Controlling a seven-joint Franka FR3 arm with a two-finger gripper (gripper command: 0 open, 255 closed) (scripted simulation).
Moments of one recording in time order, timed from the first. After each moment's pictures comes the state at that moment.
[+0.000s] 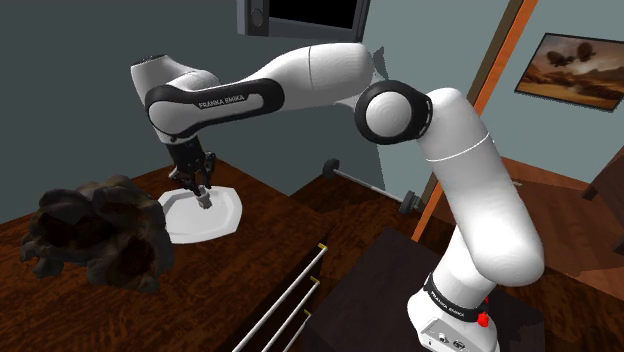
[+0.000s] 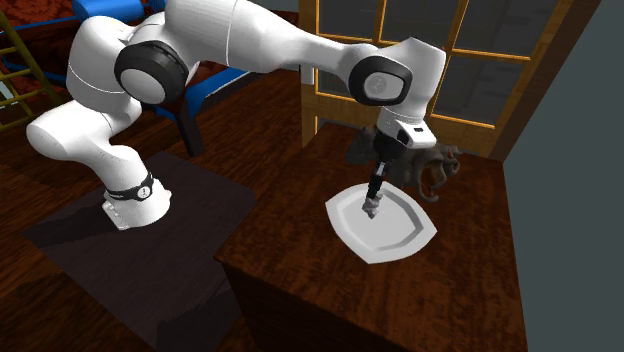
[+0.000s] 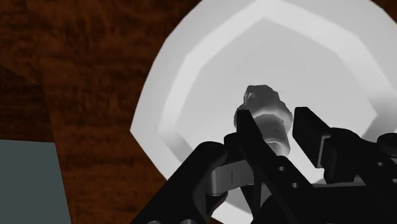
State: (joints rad) arm 0.21 0.78 0.33 -1.12 -0.35 1.70 0.44
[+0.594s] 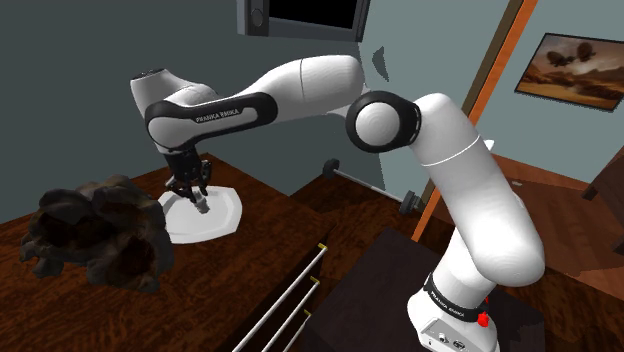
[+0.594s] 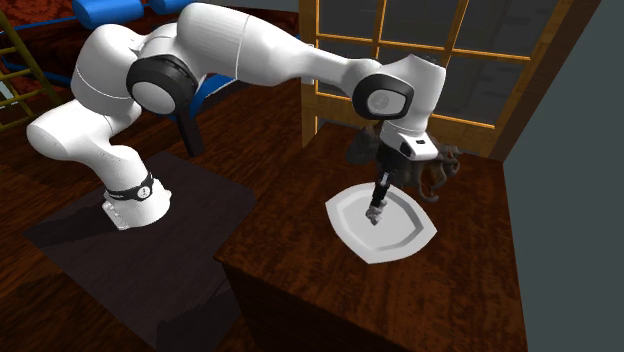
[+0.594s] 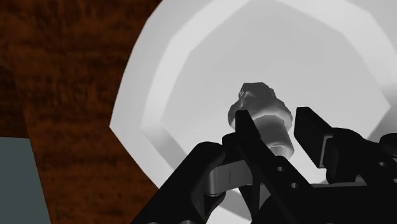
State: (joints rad) arm 0.22 0.84 0.32 -1.09 -0.37 1.75 0.44
